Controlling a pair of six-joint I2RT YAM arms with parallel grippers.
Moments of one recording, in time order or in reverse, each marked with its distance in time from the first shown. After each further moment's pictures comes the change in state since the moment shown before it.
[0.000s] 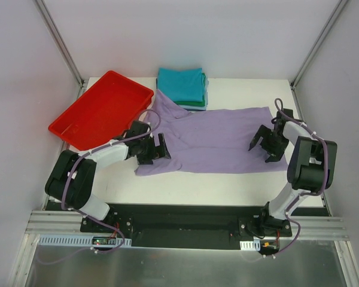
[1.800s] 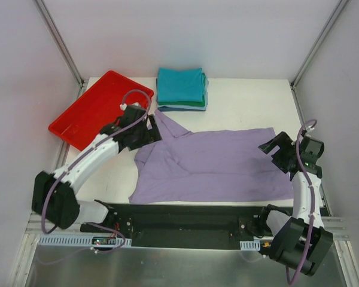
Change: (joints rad) left arm -0.039 -0.277 0.185 -0.356 -0.312 -0.104; right arm -0.226 -0.795 -0.474 0.257 -0.273 0.095
